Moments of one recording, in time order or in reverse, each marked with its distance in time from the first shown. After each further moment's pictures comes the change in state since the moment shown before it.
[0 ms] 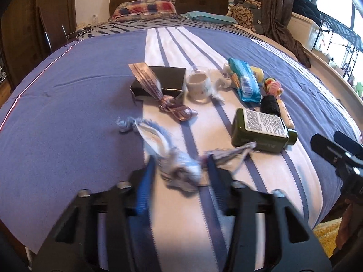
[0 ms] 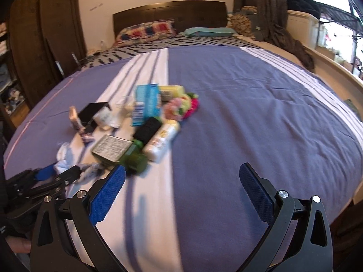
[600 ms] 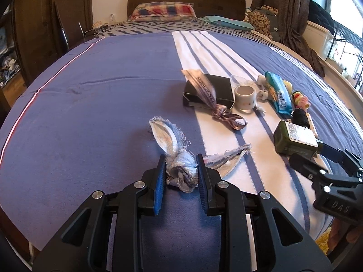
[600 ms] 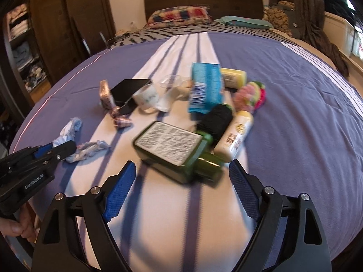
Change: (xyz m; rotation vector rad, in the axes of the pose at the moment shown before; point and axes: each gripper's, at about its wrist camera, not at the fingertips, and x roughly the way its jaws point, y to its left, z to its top) left arm -0.009 0.050 0.003 -0.048 -0.011 0.069; right arm 0.044 0.058 0.000 -0.118 0.095 0.135
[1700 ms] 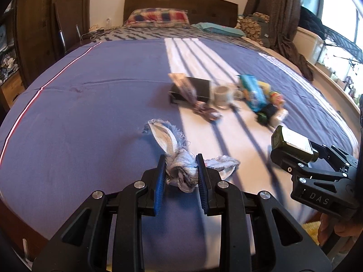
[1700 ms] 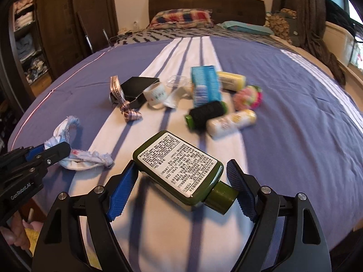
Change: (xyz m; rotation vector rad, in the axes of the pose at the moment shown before) left arm -0.051 -0.020 -0.026 0.000 -0.048 -0.056; right arm -0.043 0.001 -0.020 -0.017 -0.030 -0.050
